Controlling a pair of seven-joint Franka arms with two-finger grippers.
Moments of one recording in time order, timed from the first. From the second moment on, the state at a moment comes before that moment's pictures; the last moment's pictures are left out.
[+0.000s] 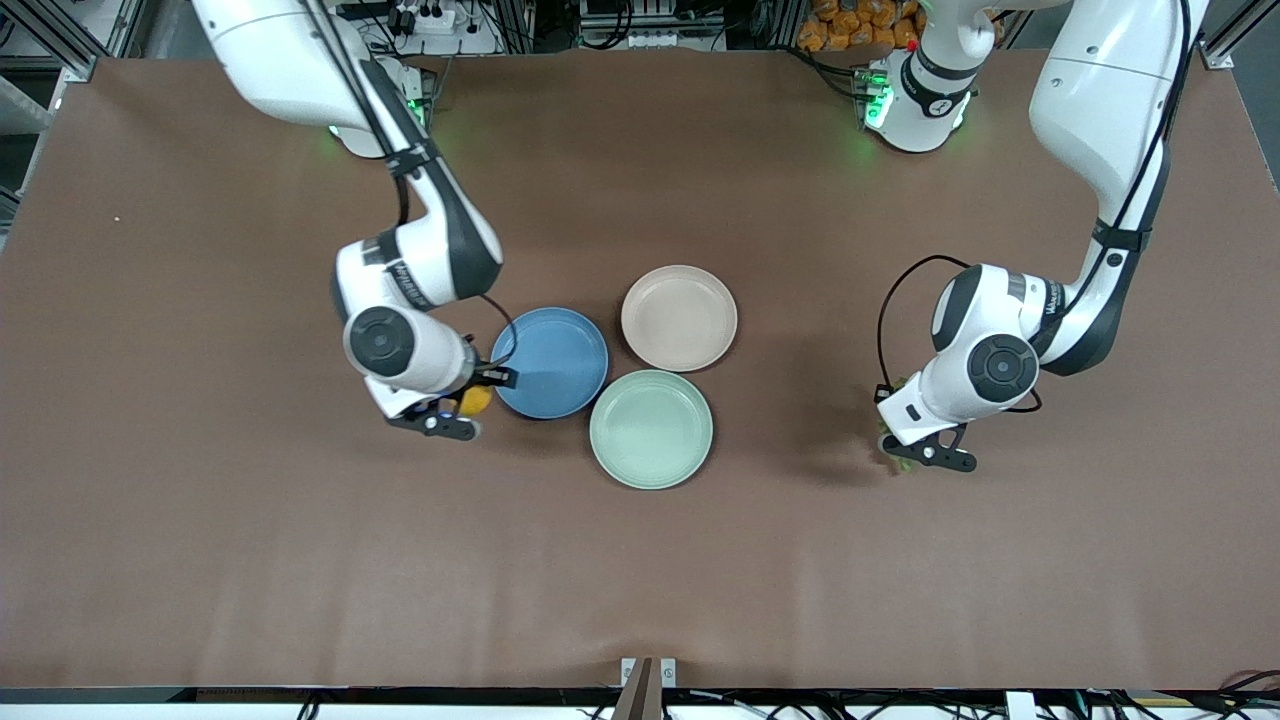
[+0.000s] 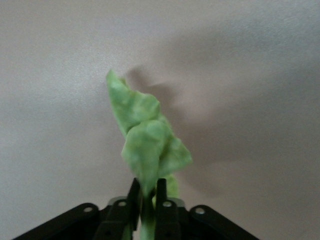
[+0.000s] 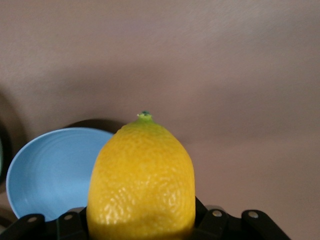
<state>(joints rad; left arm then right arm) -0.06 0.56 -0.19 -1.81 0.20 2.22 -0.07 0.50 0.53 -0.13 -1.68 0.17 1.99 0.48</state>
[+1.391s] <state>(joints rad) 0.03 0.20 -0.25 -2.11 0.10 2.20 -0.10 0.16 0.35 -0.14 -1.89 0.05 2.02 -0.13</state>
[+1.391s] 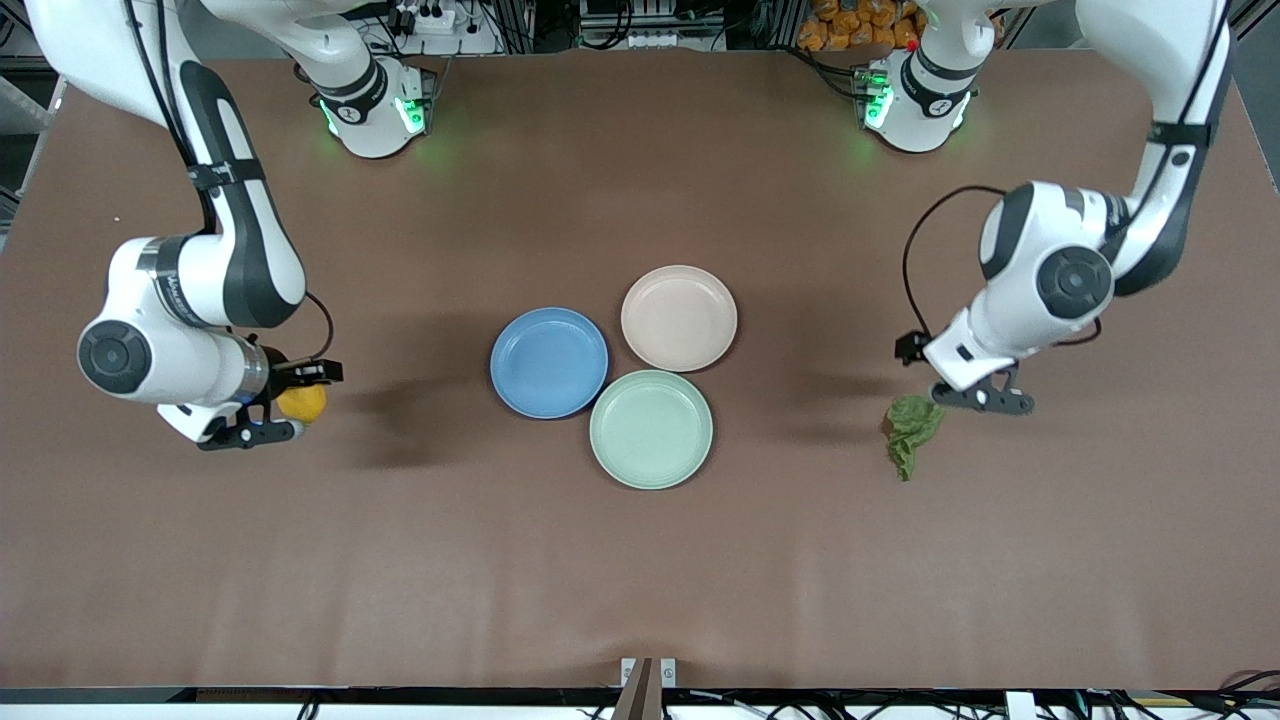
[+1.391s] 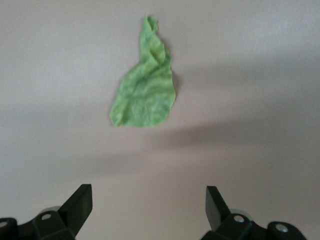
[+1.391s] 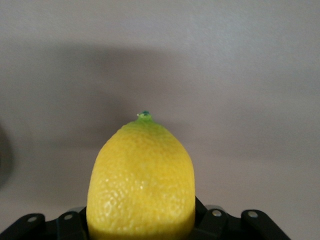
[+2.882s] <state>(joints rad) -0.08 -0.06 -0.05 -1.73 -0.02 1.76 -0.10 0.13 0.44 -0.14 -2.21 0.04 2.57 -0.15</state>
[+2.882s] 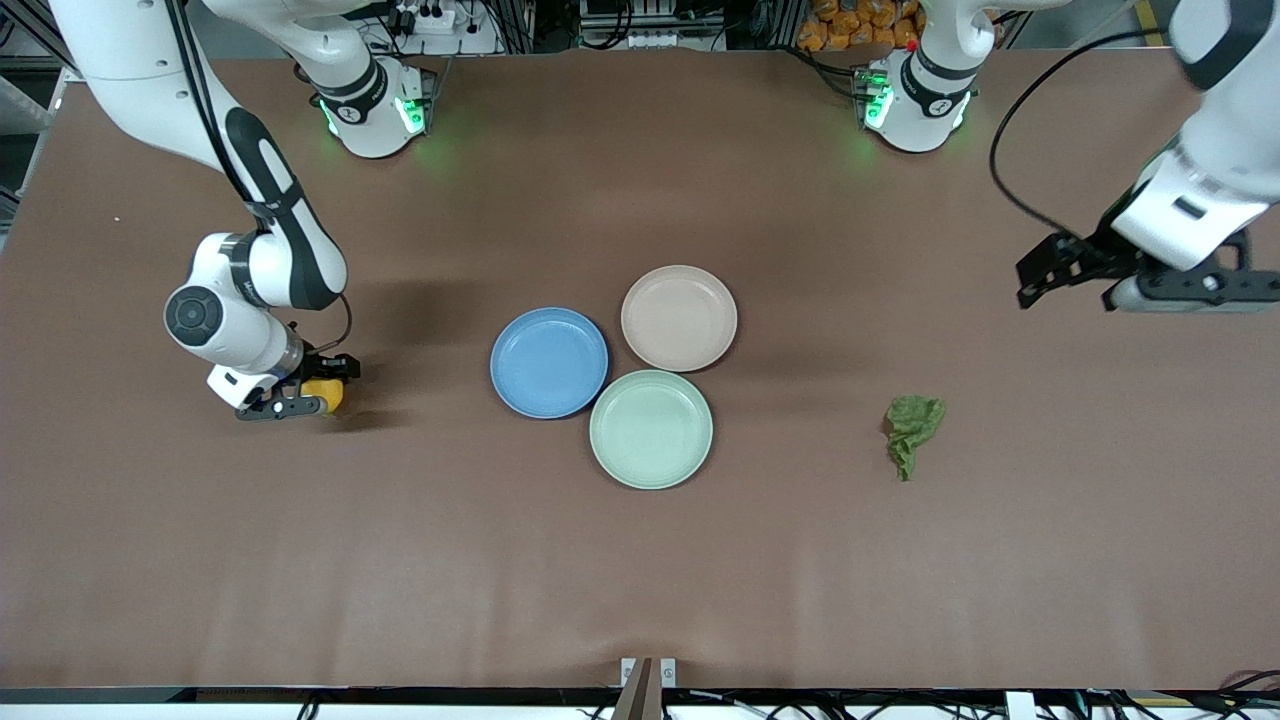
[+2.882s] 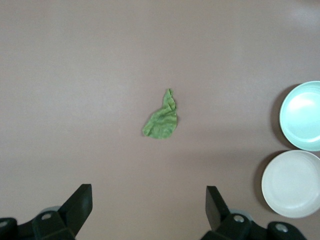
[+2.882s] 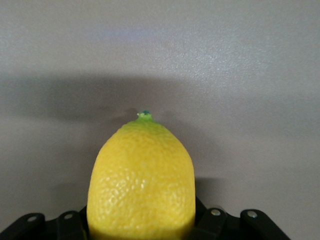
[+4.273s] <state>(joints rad) -0.07 -0.06 -0.07 -1.49 -0.01 1.50 -0.10 0.11 0.42 -0.14 -1.84 0.08 2.05 -0.15</state>
